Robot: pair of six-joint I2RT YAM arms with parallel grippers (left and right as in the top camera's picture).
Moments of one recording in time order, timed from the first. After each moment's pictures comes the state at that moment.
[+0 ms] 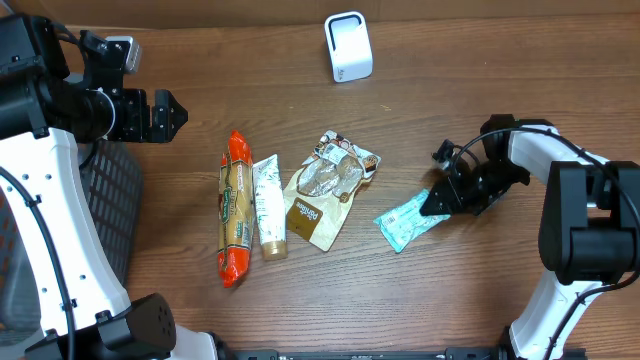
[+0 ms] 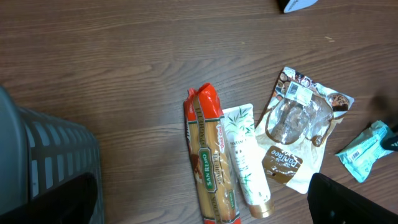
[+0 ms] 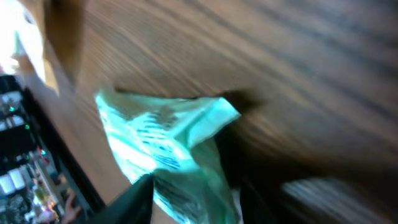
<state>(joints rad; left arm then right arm) 0.32 1.67 2.04 -1.49 0.34 0.32 -0.01 2.05 1.22 -1.05 -0.67 -0.45</state>
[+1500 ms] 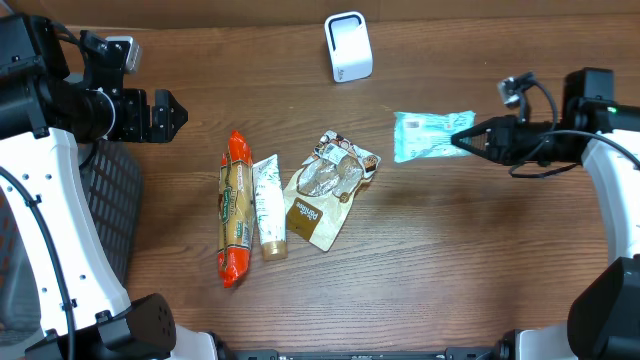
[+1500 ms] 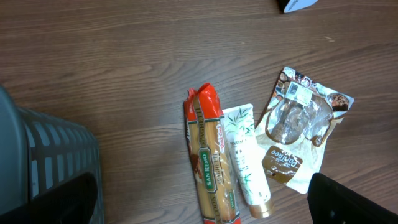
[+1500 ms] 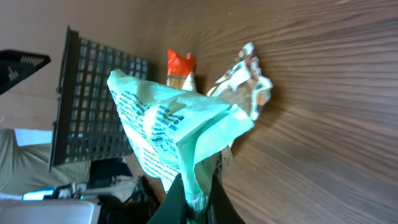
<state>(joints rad) 0.32 1.67 2.04 -1.49 0.34 0.32 -0.16 1.65 1.35 -1.05 -1.06 -0.17</state>
